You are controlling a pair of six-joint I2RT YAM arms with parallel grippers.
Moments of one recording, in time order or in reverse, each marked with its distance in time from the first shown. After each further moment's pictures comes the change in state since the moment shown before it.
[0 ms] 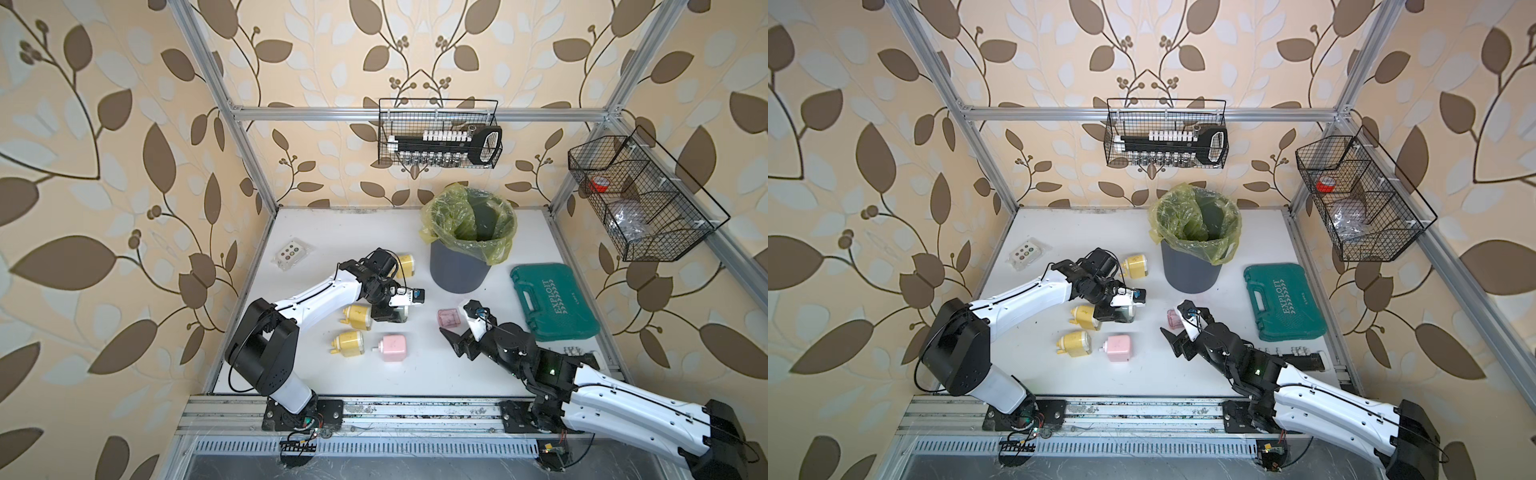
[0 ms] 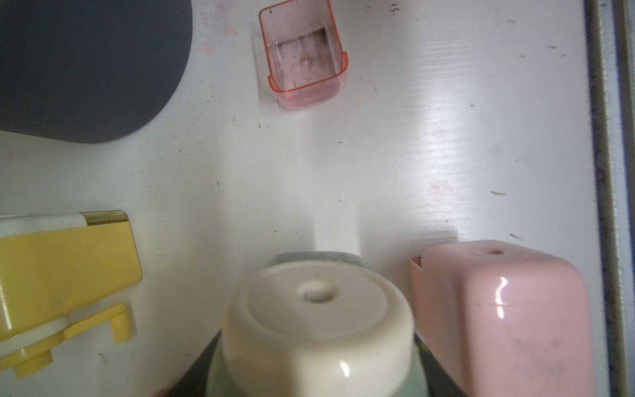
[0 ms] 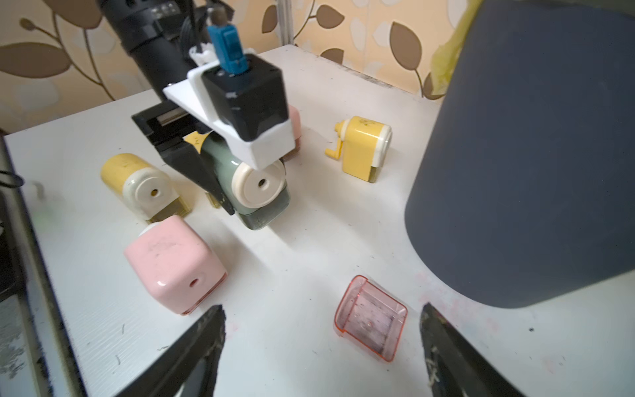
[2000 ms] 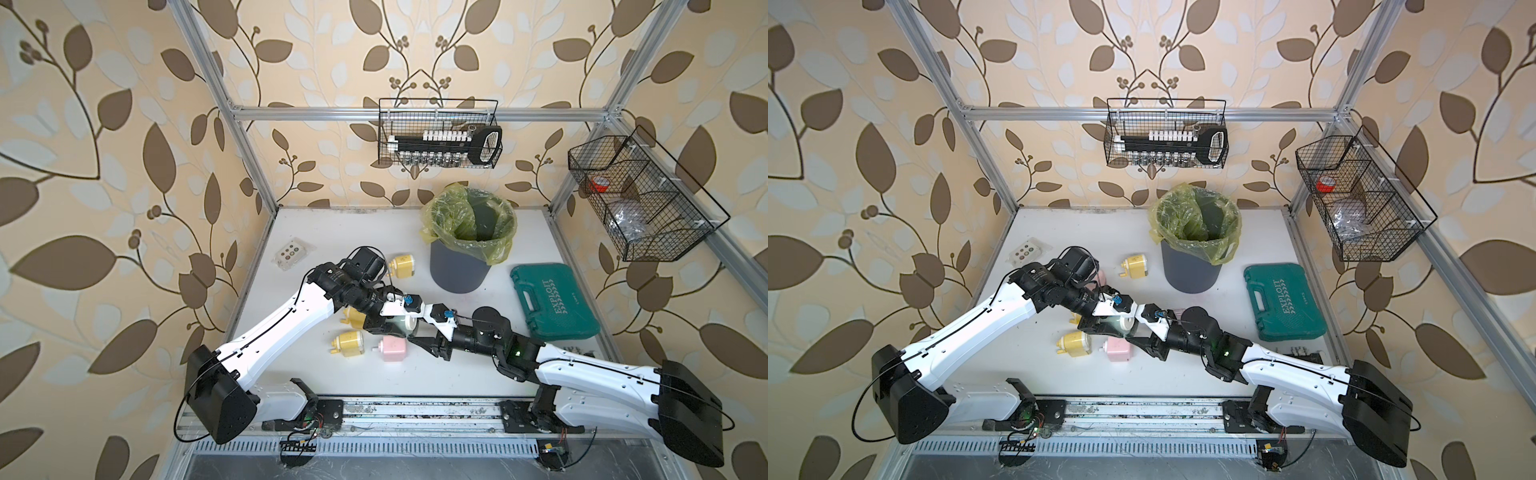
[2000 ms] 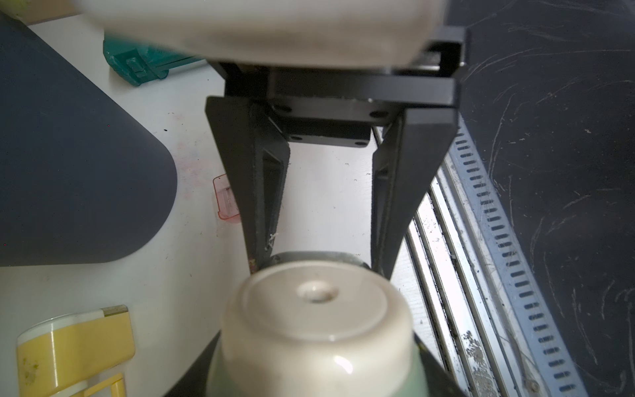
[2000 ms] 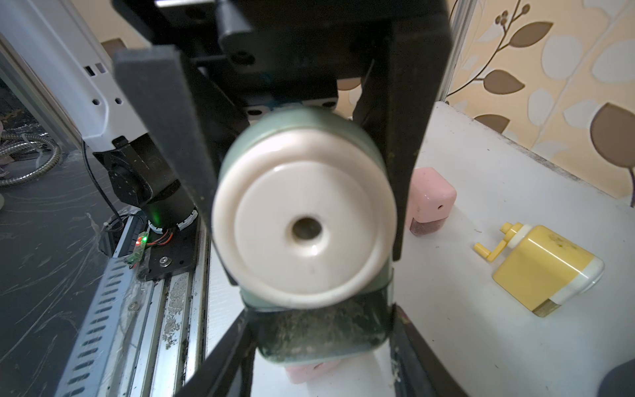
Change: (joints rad) left arm -0.061 -0.276 0.055 -0.207 0.275 0.006; right arm -0.031 0.345 0.098 0.357 -0.494 -0.121
